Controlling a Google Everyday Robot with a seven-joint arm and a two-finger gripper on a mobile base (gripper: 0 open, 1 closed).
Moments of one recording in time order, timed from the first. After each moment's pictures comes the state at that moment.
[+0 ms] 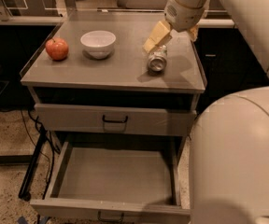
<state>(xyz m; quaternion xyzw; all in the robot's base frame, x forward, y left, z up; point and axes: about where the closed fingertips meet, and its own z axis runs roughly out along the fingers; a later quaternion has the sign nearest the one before) 0.682 -0.116 0.915 -0.27 0.95 0.06 0.12</state>
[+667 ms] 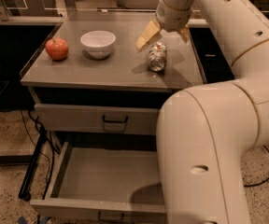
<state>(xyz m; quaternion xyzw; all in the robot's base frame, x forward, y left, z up) 0.724 -0.103 0.891 -0.23 0.97 0.07 0.11</state>
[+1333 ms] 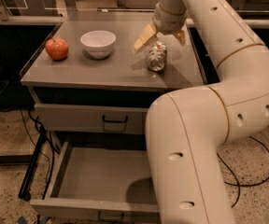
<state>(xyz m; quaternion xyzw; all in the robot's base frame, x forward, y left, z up) 0.748 -0.100 0.871 -0.20 0.97 0.07 0.11</state>
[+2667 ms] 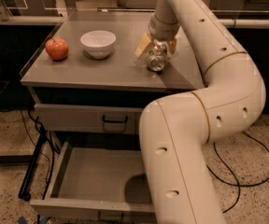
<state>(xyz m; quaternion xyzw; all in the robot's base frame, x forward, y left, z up) 0.779 -0.093 0.834 -0.19 0.97 0.07 0.11</state>
